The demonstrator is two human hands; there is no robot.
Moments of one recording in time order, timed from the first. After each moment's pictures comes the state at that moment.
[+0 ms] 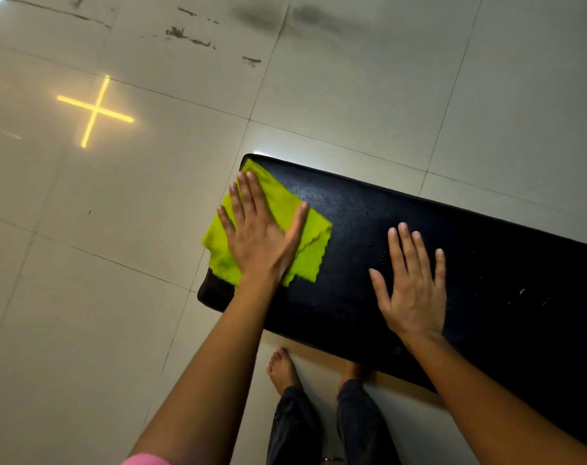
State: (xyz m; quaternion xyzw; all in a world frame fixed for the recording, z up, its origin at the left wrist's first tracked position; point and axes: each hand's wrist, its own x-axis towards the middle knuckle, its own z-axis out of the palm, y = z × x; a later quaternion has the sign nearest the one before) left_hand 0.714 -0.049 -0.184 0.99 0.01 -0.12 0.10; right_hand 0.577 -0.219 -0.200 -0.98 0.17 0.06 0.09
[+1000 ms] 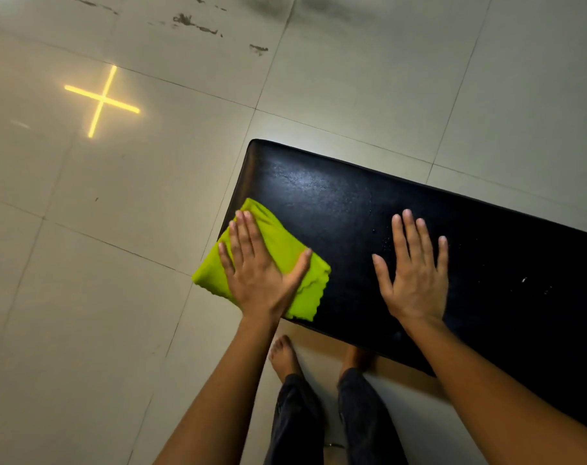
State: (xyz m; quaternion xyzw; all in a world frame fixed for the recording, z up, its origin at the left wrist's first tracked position) left_hand 0.640 -0.019 -0.187 0.99 0.03 -0.08 0.09; right_hand 0.574 -0.218 -0.204 -0.98 0.16 0.04 0.09
